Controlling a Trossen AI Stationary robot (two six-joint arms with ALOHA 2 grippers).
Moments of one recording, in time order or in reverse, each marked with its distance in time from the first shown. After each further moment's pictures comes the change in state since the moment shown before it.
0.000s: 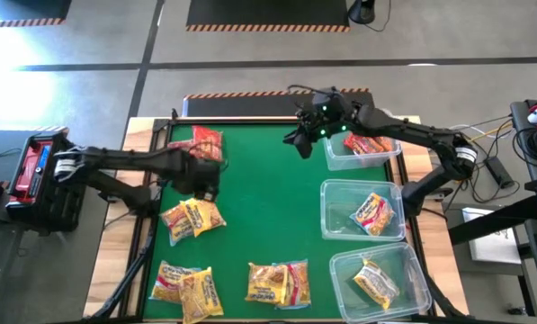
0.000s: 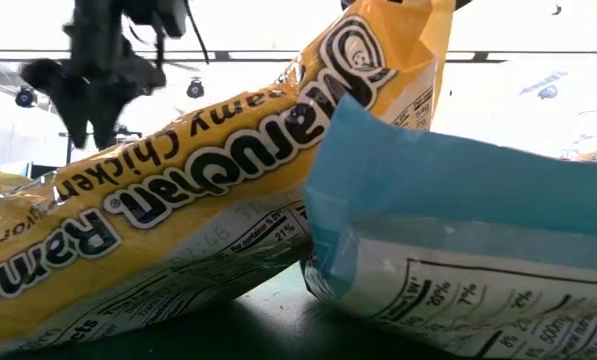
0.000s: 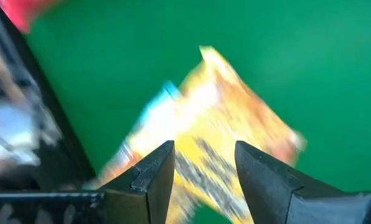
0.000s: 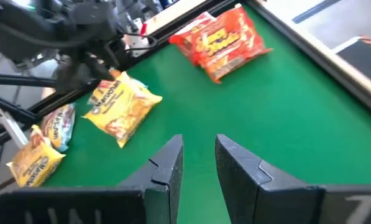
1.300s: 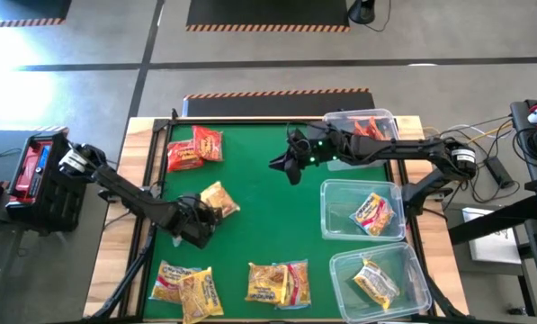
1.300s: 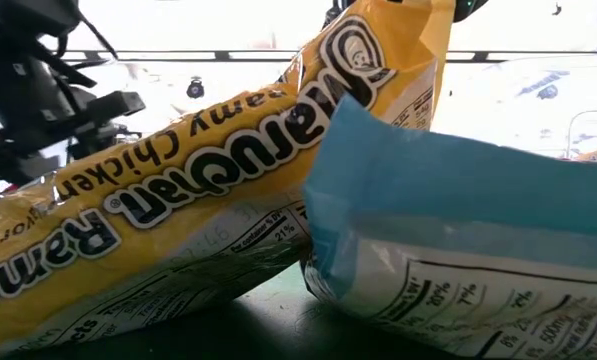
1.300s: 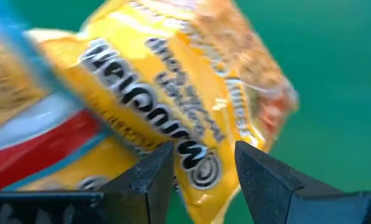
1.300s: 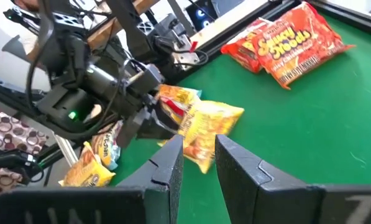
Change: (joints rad) left arm -0.522 0.073 -0.407 0.683 -0.507 -0.791; right arm 0.216 0.001 -0.180 0.384 0.110 0.238
